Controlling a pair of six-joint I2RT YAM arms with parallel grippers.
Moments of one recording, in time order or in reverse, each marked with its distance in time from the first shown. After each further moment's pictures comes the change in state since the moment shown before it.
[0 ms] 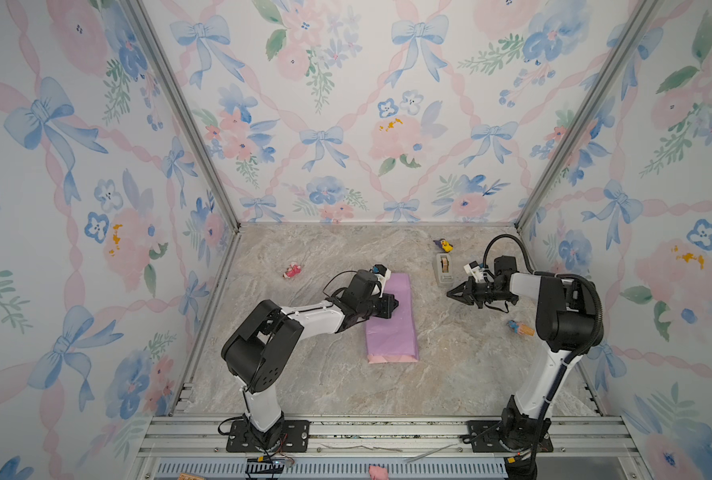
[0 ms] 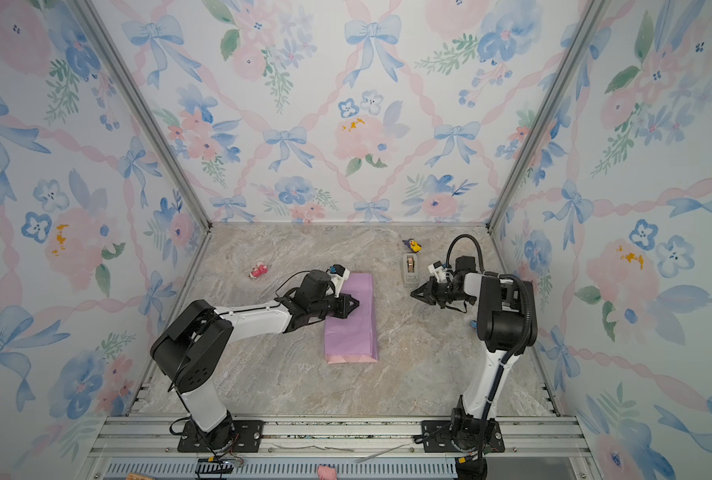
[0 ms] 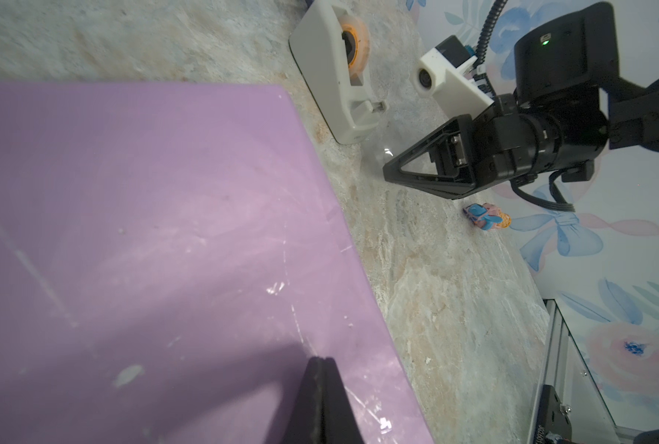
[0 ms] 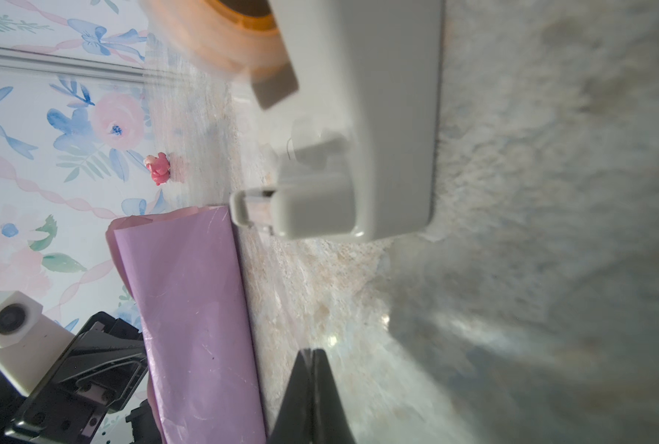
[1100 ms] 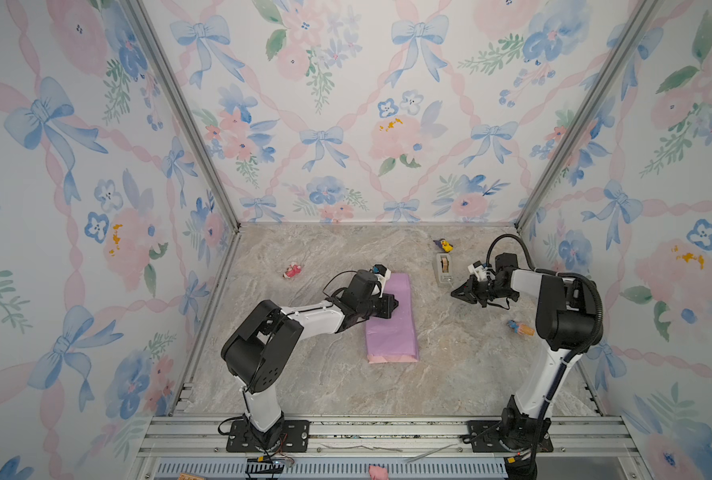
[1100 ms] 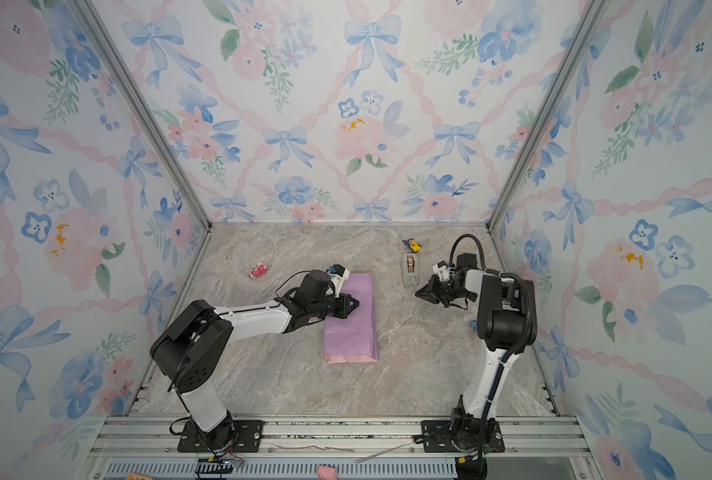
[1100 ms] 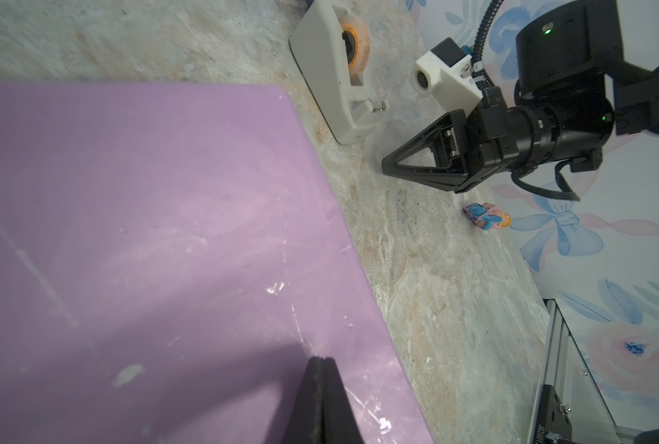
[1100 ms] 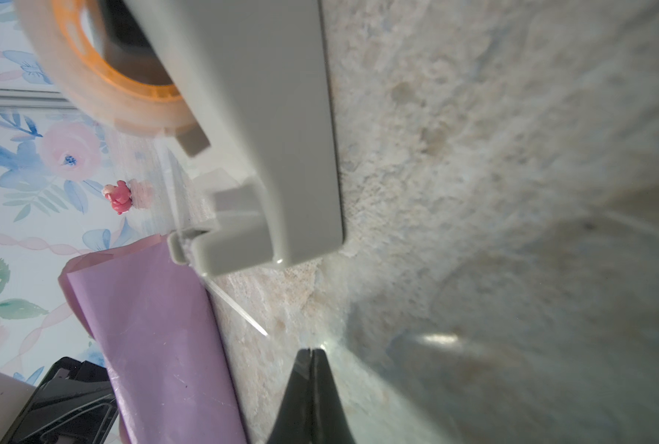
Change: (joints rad) left arm -0.001 -0.002 -0.001 -0.001 -0.001 0.000; right arm -0.011 0.008 0.058 -0.089 0.139 0.029
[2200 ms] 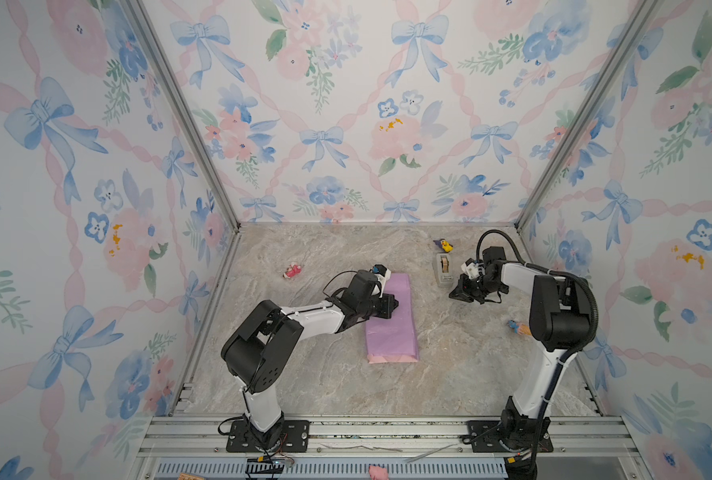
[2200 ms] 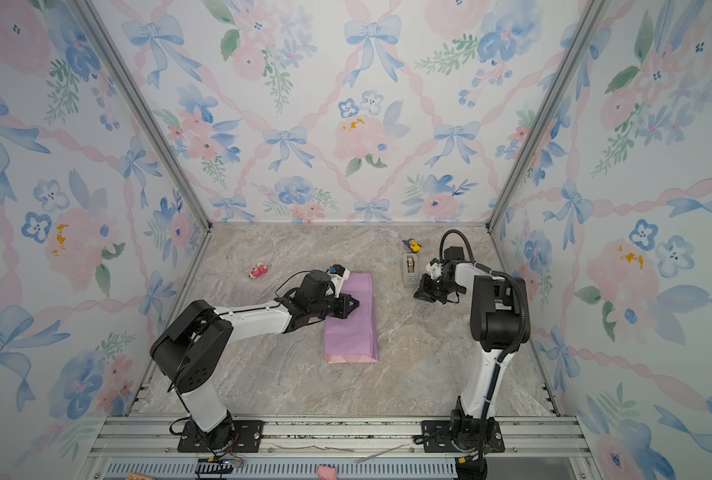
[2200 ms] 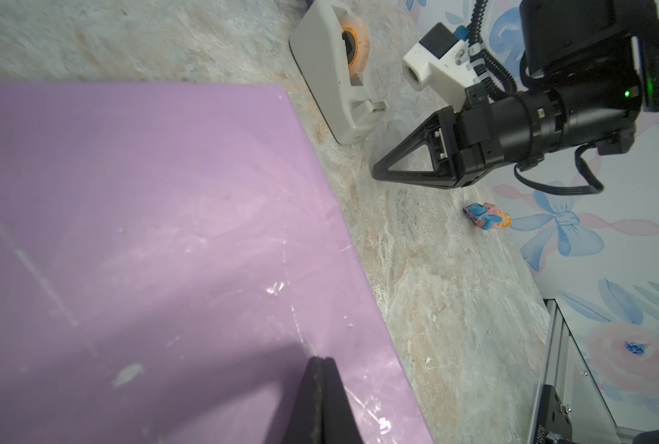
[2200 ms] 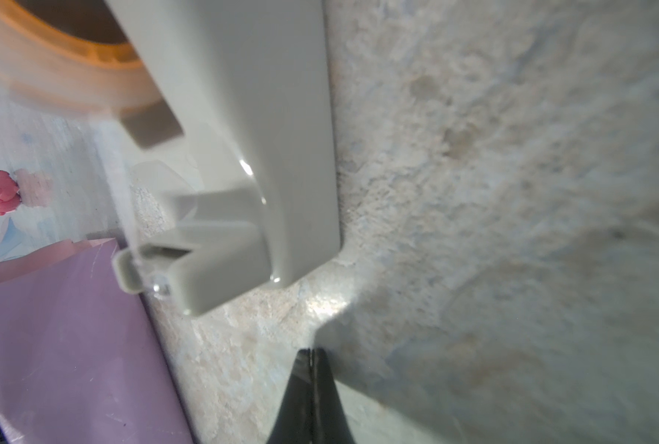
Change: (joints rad) left arm 0.000 0.000 0.000 0.000 0.000 0.000; right arm 0.094 -0.004 0.078 -0.116 0.244 -0.027
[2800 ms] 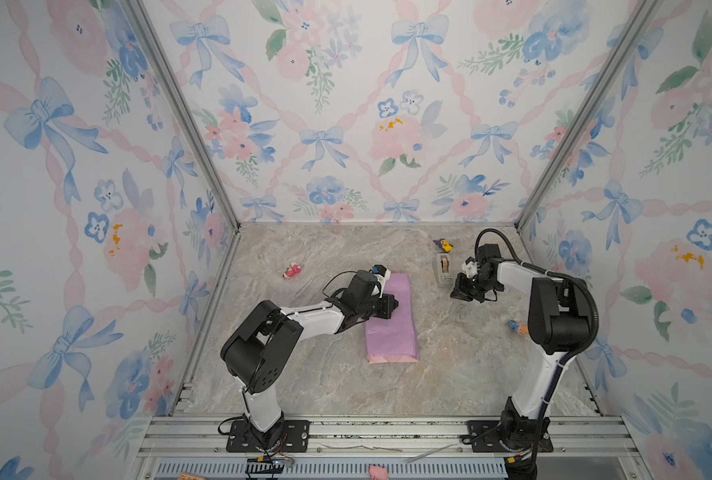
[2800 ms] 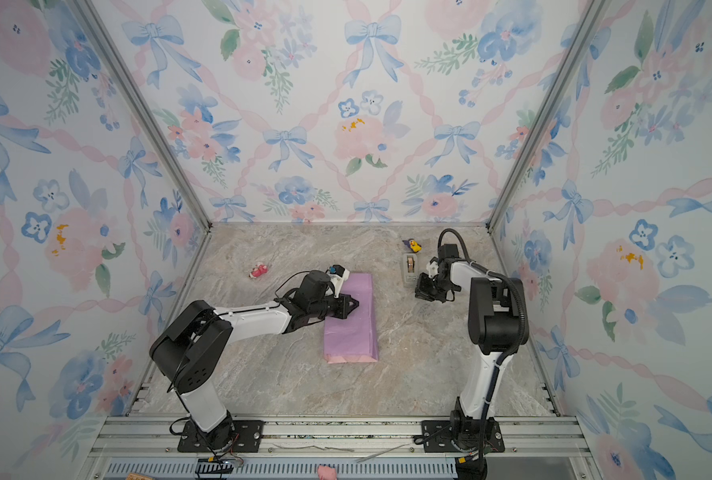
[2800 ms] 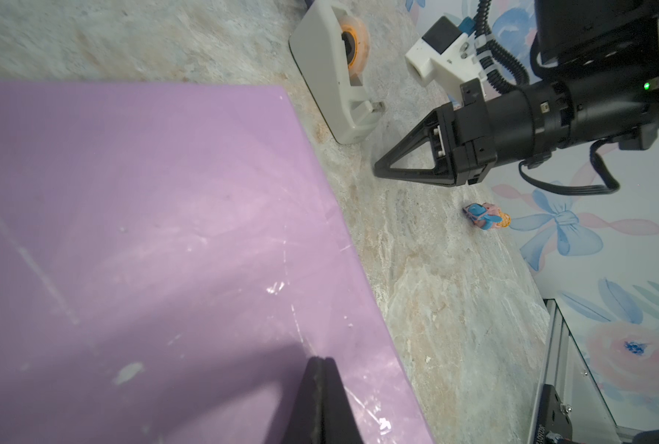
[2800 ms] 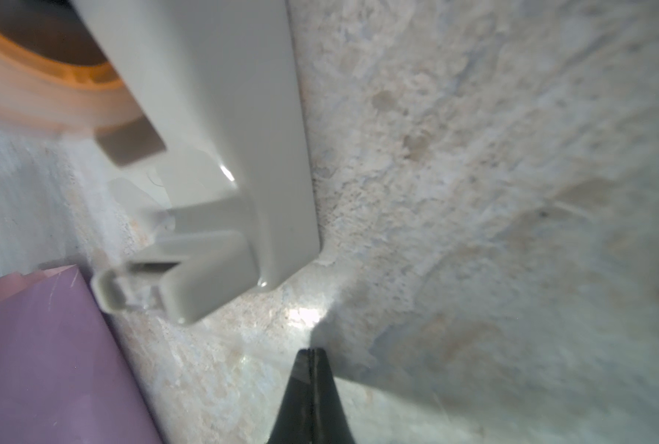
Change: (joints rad) left arm 0.000 -0.003 -0.007 0.007 0.000 0.000; right arm 0.043 -0.032 0.002 -0.006 0.154 0.071
